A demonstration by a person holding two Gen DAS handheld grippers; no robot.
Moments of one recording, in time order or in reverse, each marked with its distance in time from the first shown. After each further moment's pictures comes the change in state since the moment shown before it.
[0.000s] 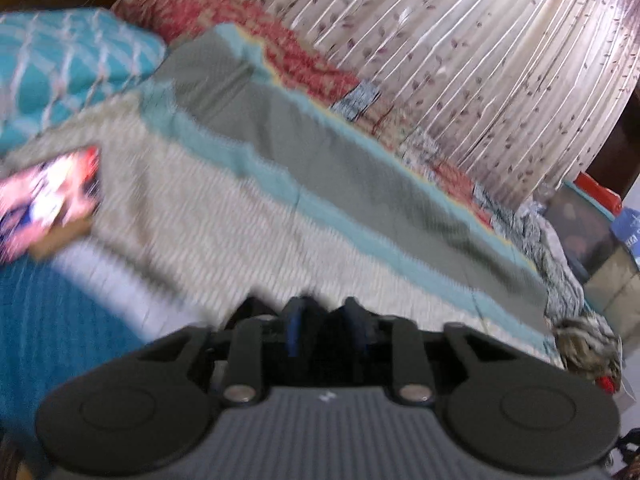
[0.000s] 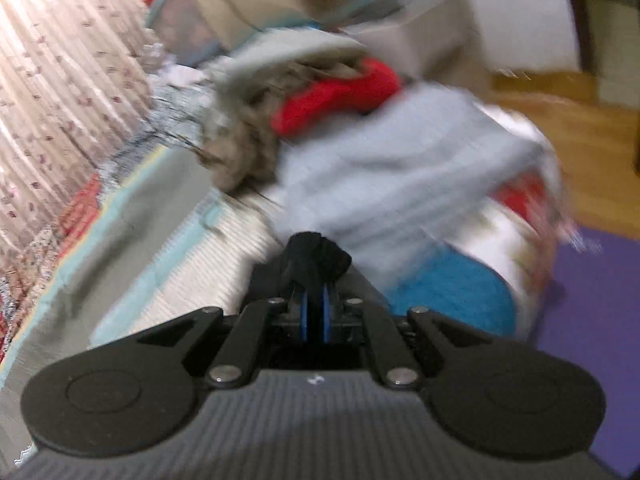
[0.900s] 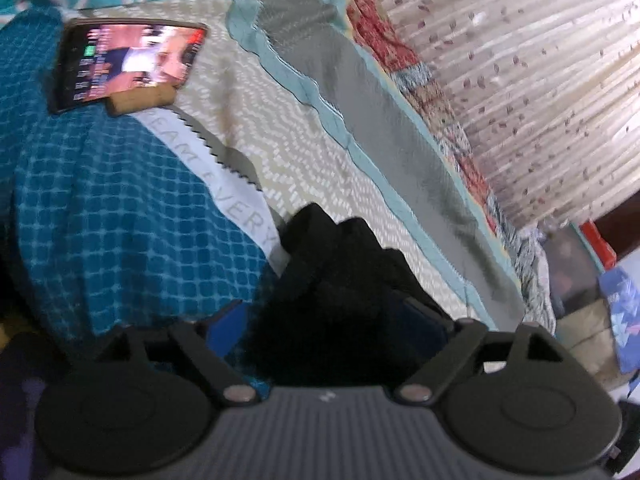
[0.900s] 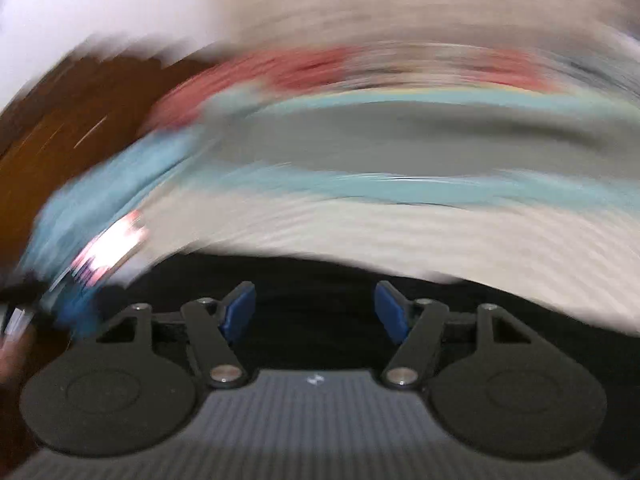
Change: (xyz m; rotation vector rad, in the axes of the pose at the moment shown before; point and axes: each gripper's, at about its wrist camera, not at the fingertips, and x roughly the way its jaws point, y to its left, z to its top) left arm -0.024 0.070 -0.032 -0.312 0.099 -0.043; right arm -0.090 0.319 -0.255 -1.044 0.336 0.952
